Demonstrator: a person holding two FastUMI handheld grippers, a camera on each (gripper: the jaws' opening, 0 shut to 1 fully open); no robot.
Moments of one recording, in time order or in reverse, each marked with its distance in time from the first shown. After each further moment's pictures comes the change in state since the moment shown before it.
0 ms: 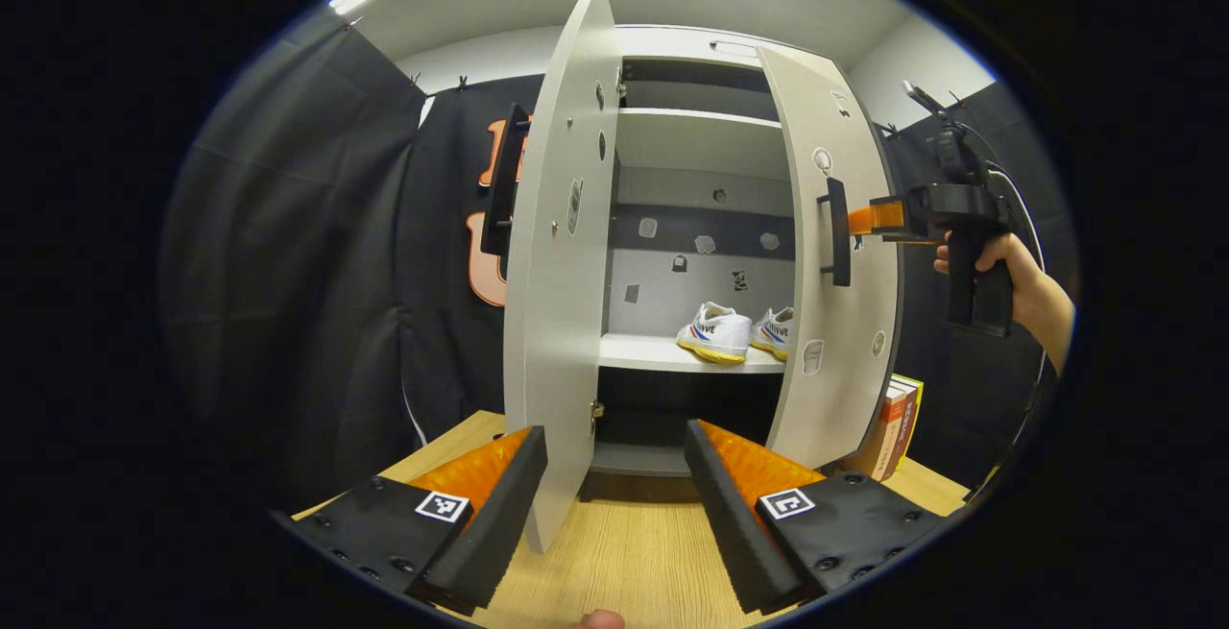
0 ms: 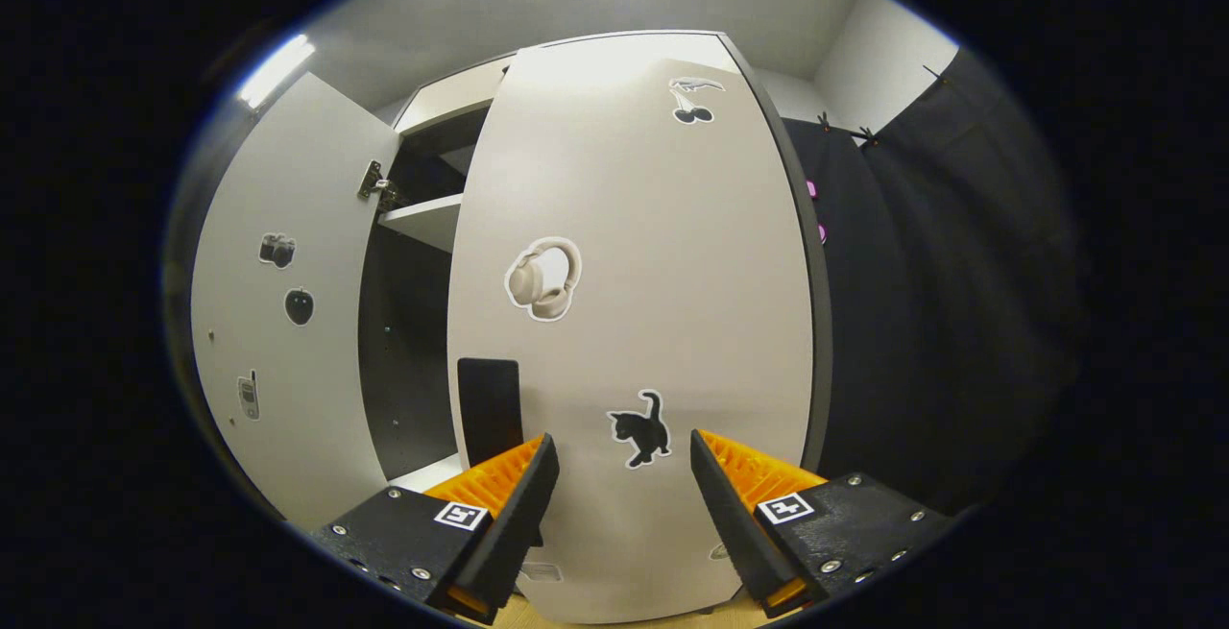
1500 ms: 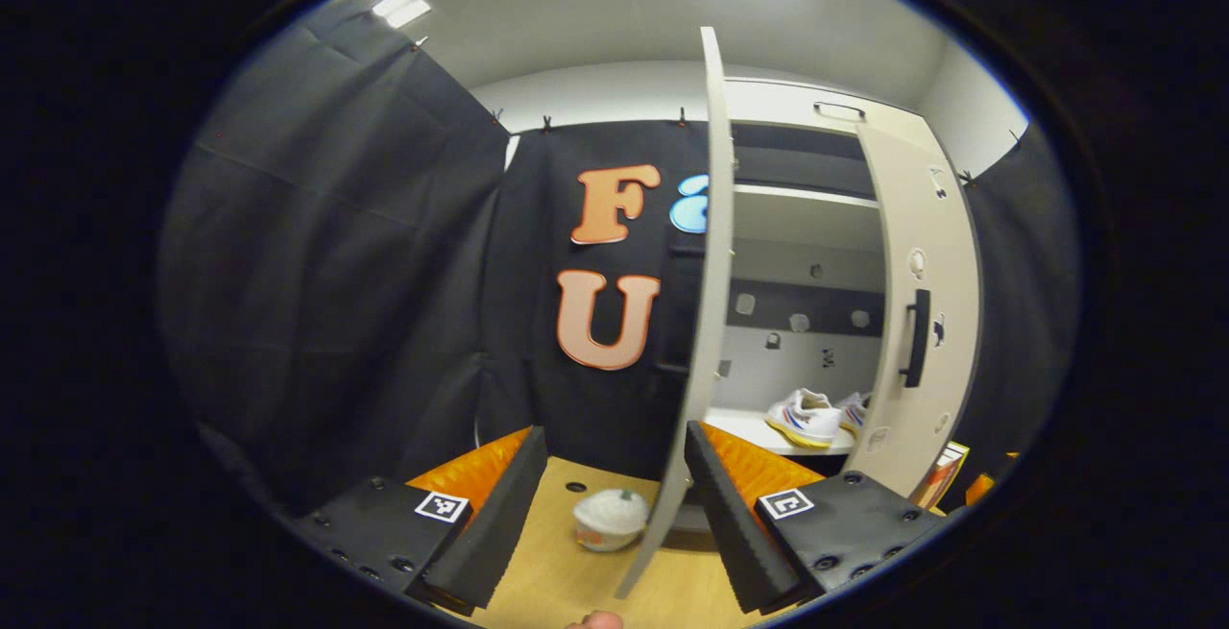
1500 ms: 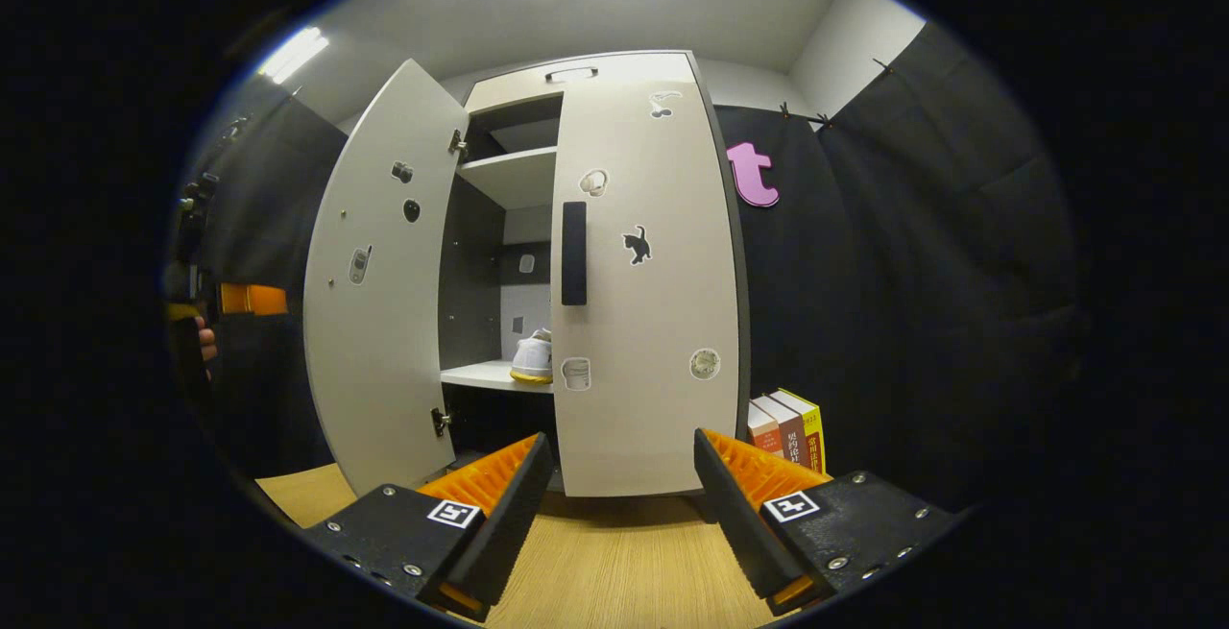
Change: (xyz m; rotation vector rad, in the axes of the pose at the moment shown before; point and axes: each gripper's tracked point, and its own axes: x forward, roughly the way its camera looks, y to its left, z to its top) left arm -0.002 0.136 0.119 -0.016 -0.170 0.295; right arm -0.236 0.016 -0.151 0.004 0.066 -0.027
